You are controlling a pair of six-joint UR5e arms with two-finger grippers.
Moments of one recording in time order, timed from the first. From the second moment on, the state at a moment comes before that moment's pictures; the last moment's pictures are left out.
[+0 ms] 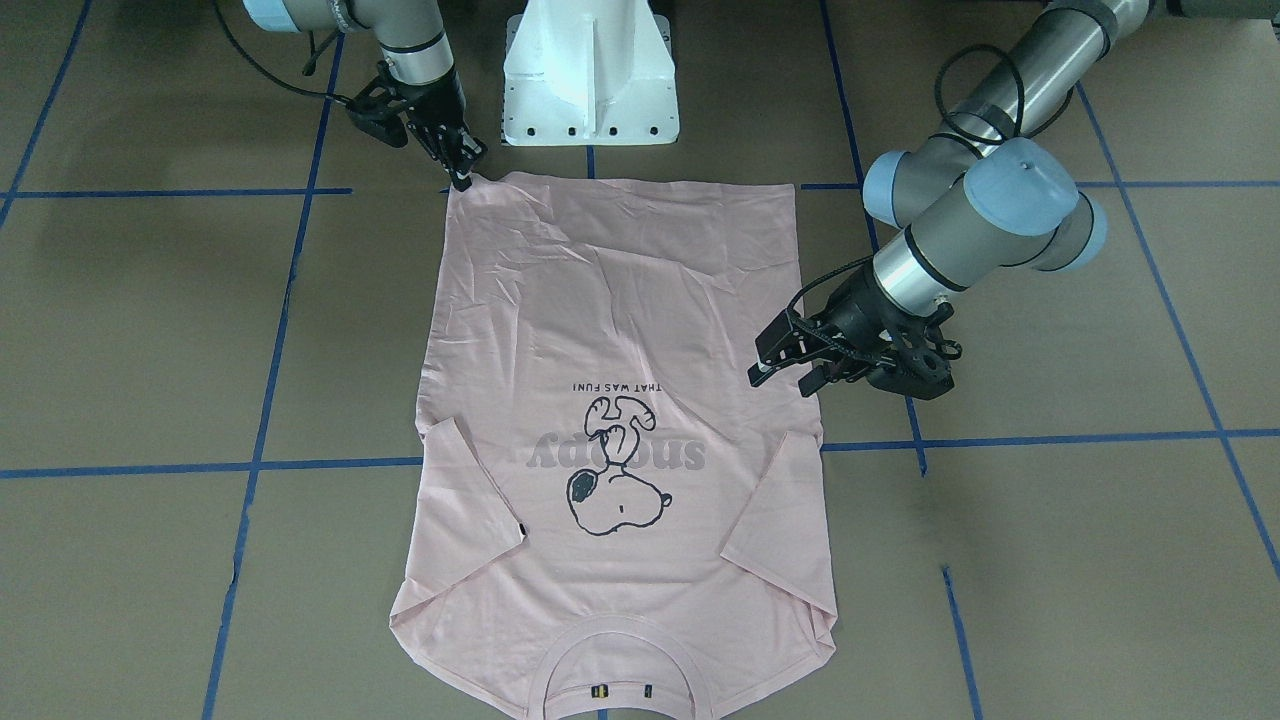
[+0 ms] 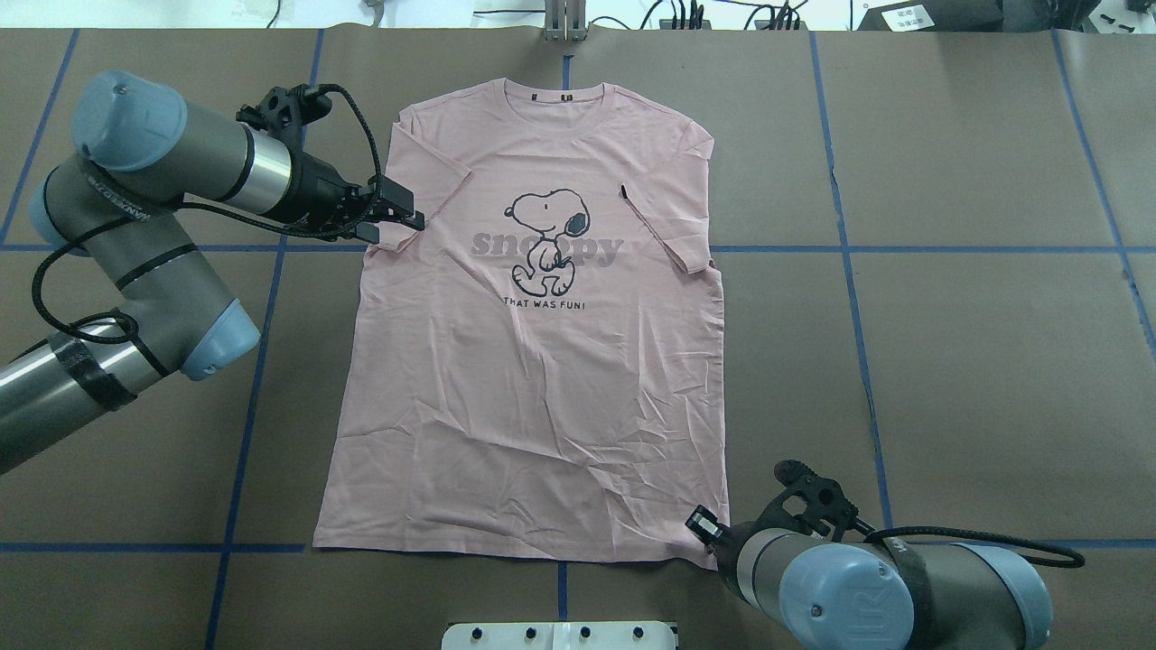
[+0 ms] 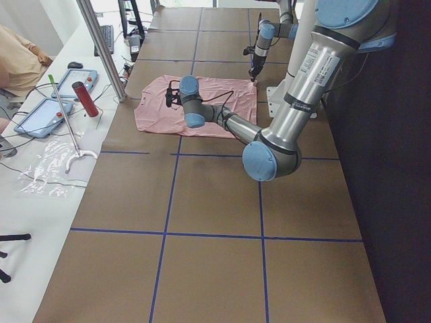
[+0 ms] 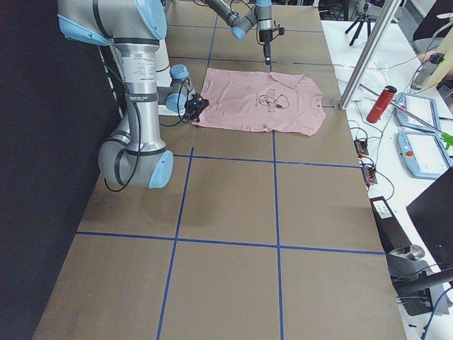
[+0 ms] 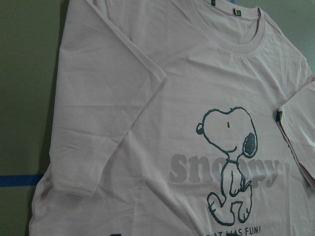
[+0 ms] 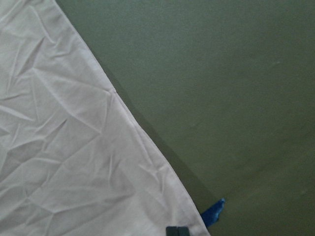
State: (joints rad) left arm -0.82 -2.07 -1.45 -2.44 -2.17 -1.32; right arm 0.08 -1.40 2.06 -1.37 1.46 2.21
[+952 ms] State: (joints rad) left arm -0.78 -1.83 -1.74 -2.44 -2.14 -1.55; right arm 0.08 -1.41 2.09 -1.42 1.46 2.20
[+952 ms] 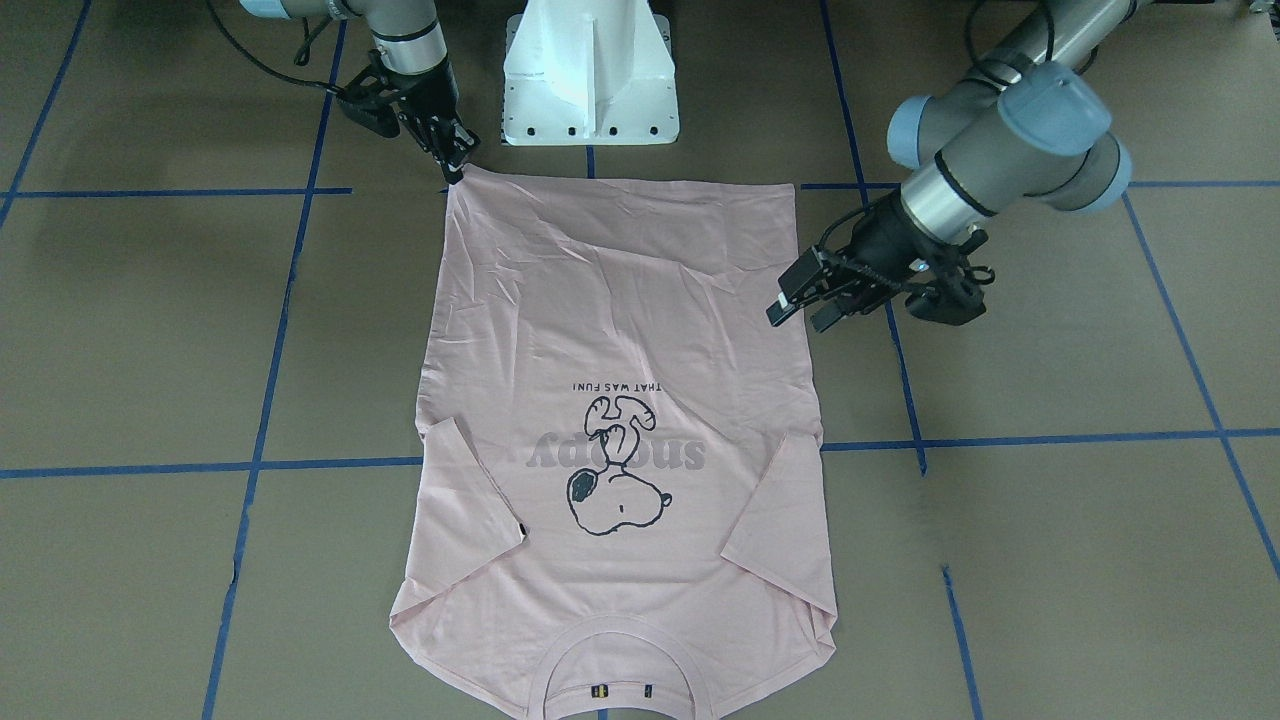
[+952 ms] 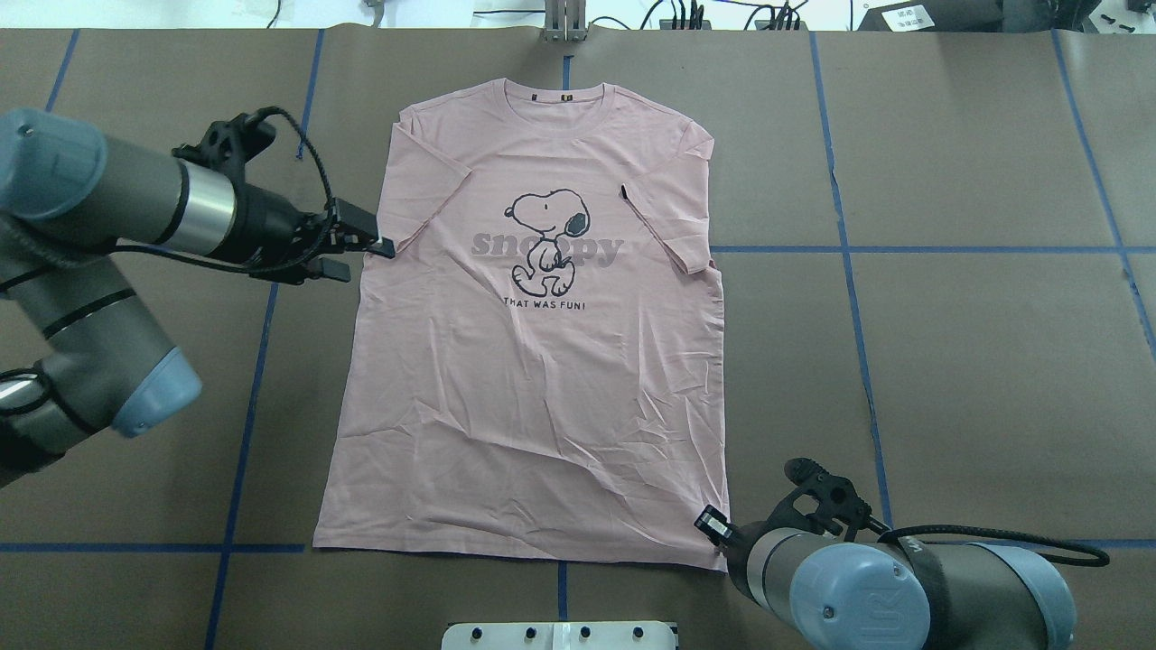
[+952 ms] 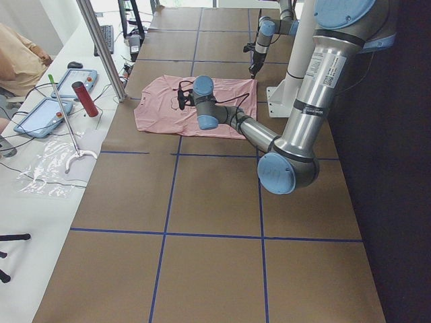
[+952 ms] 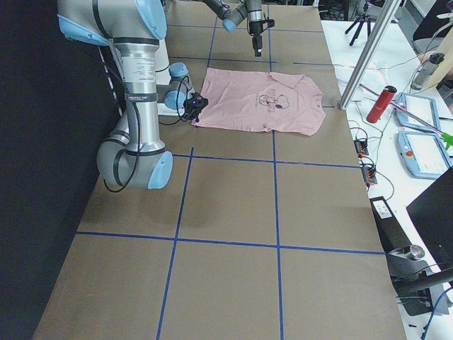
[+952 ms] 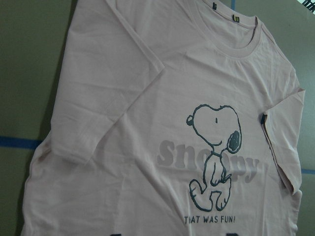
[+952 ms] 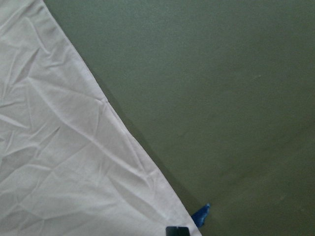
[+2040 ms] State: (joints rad) left arm -0.29 -1.57 -1.97 -2.28 -1.74 -1.90; right arm 0.08 -1.41 2.09 -1.42 1.46 2.20
